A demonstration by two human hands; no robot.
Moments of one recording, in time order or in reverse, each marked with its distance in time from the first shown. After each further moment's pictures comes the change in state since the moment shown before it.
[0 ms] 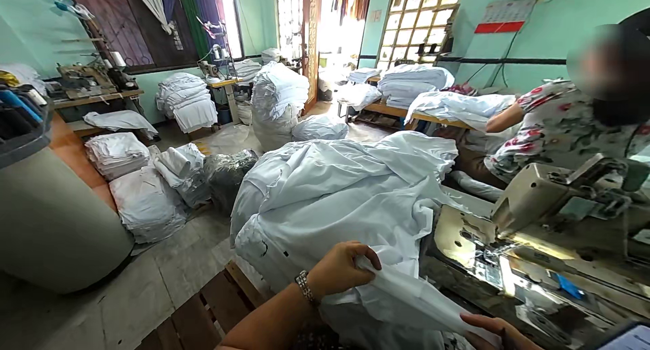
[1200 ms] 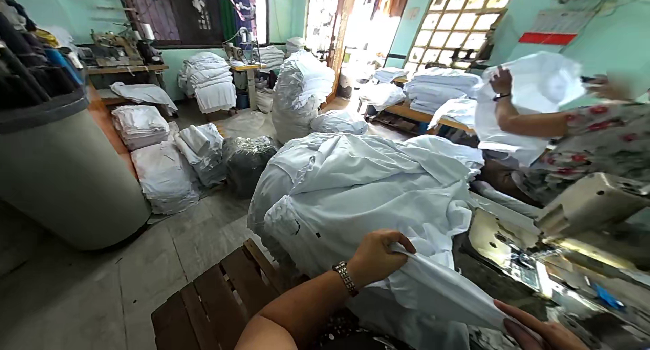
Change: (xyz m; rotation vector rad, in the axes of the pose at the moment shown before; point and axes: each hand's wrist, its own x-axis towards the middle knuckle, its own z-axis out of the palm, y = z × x) left_hand -0.013 -0.003 0.020 0.001 0.253 0.104; right_hand -0.010 -0.030 0.016 -0.502 0.051 -0.107
